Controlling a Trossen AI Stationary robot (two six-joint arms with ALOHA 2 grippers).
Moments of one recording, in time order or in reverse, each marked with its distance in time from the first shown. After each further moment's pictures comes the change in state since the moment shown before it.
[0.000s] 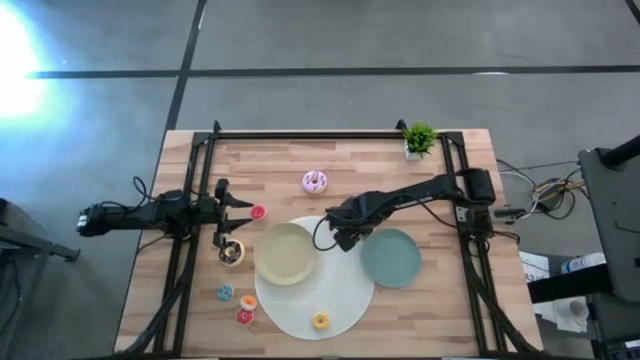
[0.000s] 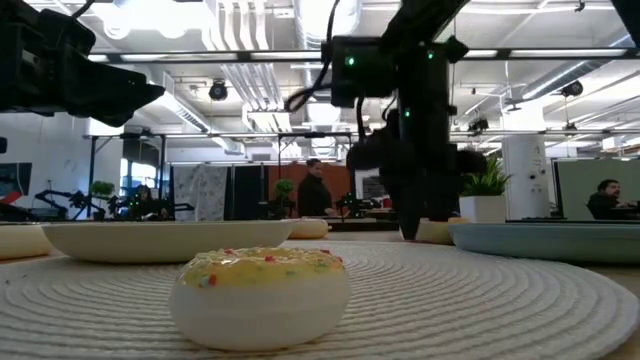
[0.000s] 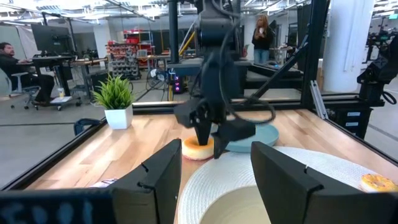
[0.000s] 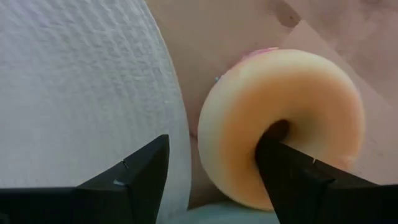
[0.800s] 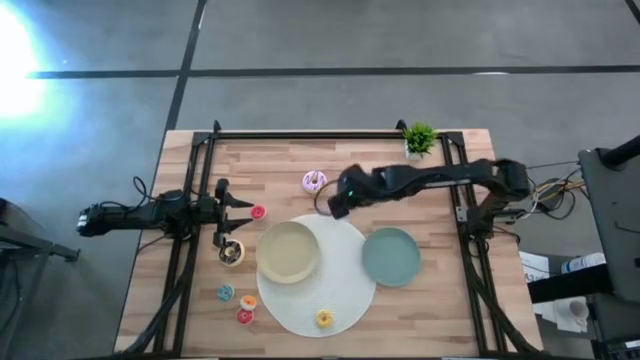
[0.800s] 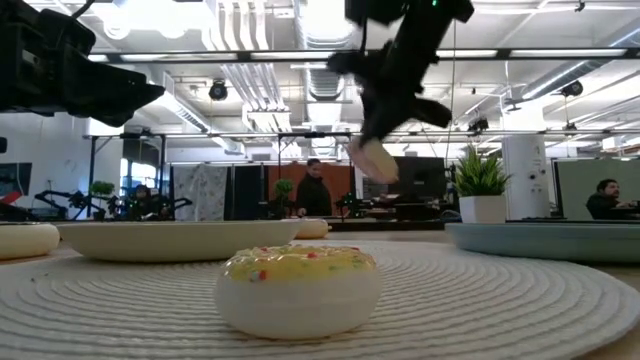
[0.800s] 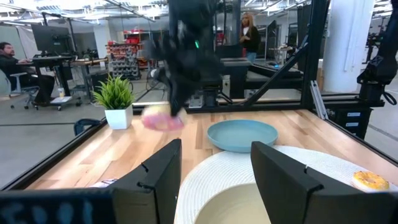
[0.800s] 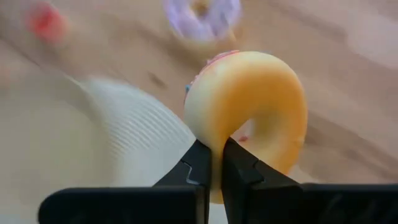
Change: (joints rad) left arm 0.000 0.005 0.000 0.000 0.000 0.000; right arm -0.100 -0.298 -0.026 0.228 0.132 -0.019
